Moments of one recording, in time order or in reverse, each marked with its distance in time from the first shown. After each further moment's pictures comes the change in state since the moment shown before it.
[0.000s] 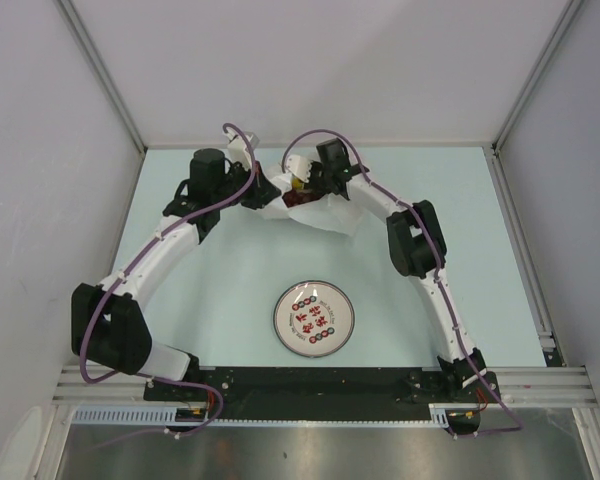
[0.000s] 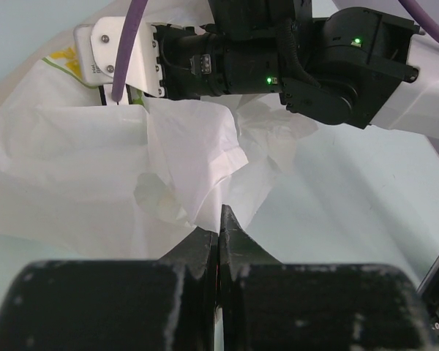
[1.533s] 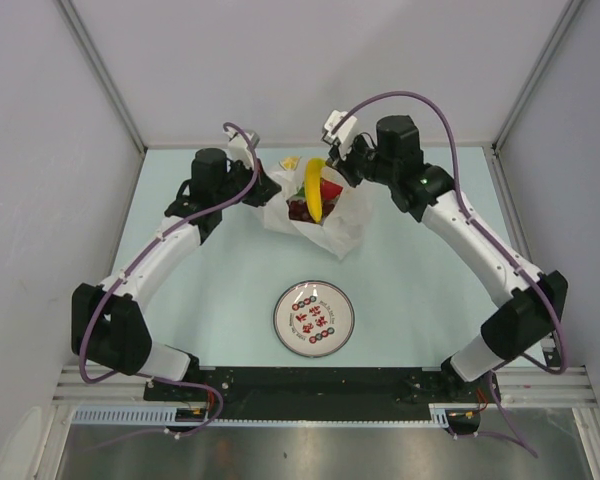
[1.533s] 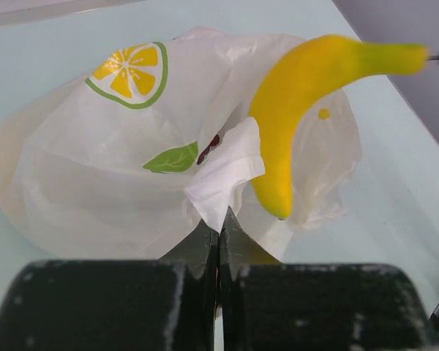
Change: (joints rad) left arm -0.016 -0.001 -0.001 0.038 -0.059 0.012; right arm 0.035 -0.915 -0.552 -0.002 -0.195 0.461
